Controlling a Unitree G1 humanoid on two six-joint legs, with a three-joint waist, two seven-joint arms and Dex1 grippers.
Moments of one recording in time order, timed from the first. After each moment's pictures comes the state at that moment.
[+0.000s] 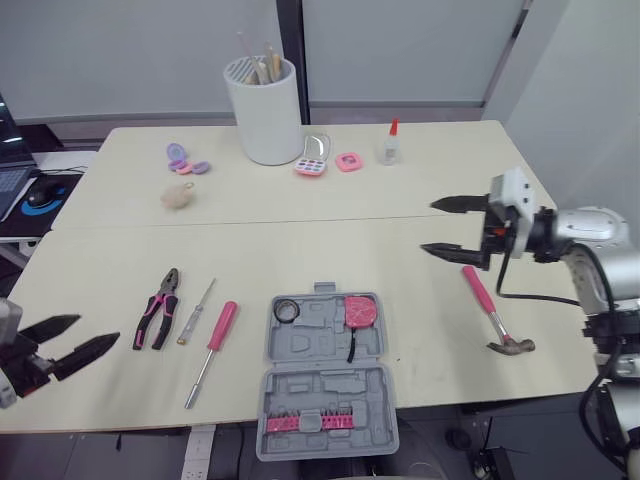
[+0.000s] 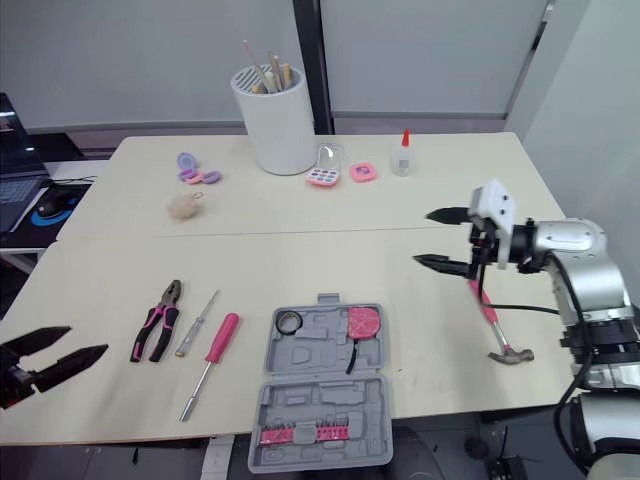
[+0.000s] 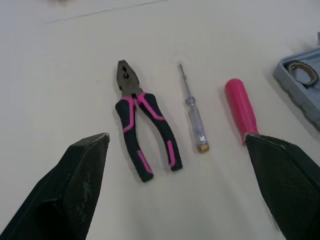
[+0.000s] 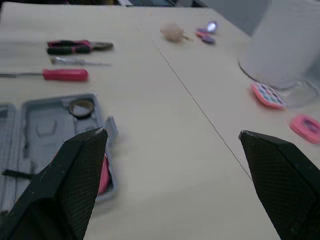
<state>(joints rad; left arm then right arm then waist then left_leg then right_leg) 0.45 0.80 0.83 -0.08 -0.53 0.50 -1.05 -0.67 -0.63 0.04 0.06 0.38 0.28 1.24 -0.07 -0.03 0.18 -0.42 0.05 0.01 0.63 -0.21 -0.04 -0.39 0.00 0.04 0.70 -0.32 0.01</state>
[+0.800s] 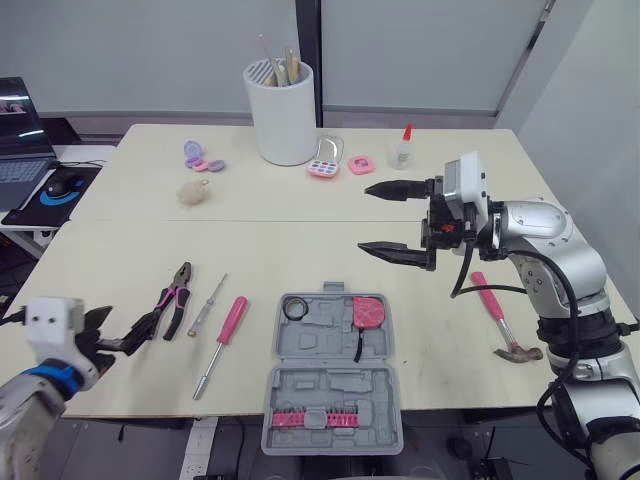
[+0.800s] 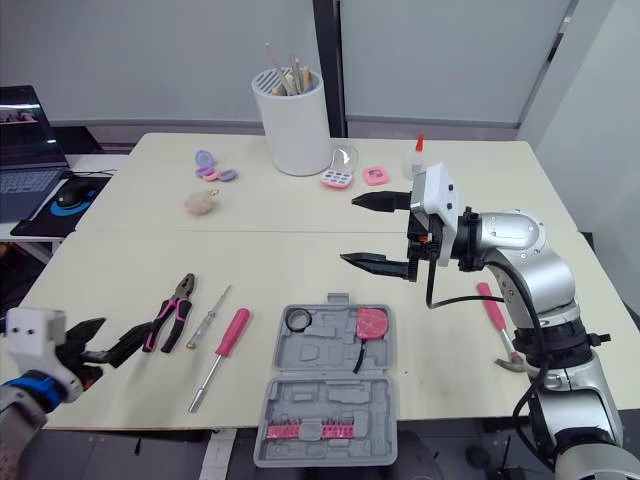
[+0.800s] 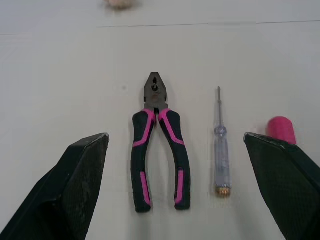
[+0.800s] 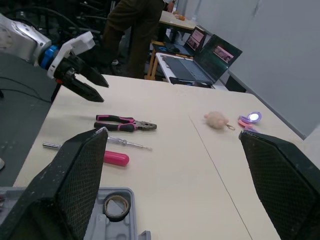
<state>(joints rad) 0.16 0.60 0.60 -0.14 -0.44 0.53 -0.60 -0.67 -0.54 0.09 -0.15 0.45 0.38 1.11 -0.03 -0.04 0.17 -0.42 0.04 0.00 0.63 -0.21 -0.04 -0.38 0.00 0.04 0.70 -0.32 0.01</state>
